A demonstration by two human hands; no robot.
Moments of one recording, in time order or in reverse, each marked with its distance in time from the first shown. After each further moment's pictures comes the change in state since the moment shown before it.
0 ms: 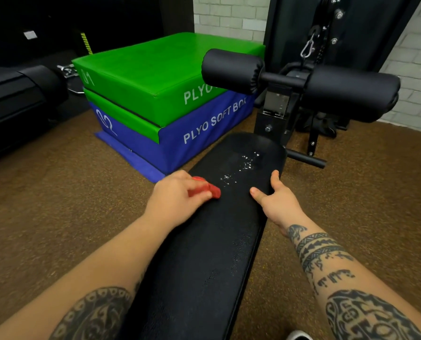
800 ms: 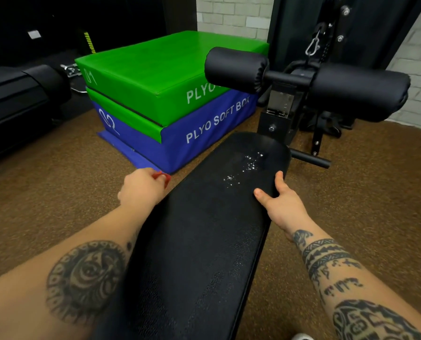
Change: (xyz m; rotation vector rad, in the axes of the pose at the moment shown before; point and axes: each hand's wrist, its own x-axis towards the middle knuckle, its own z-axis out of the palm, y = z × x) left_hand 0.033 -0.060 -0.016 0.138 0.068 -0.660; right_hand -0.003 0.002 0.000 0.024 0.006 -0.017
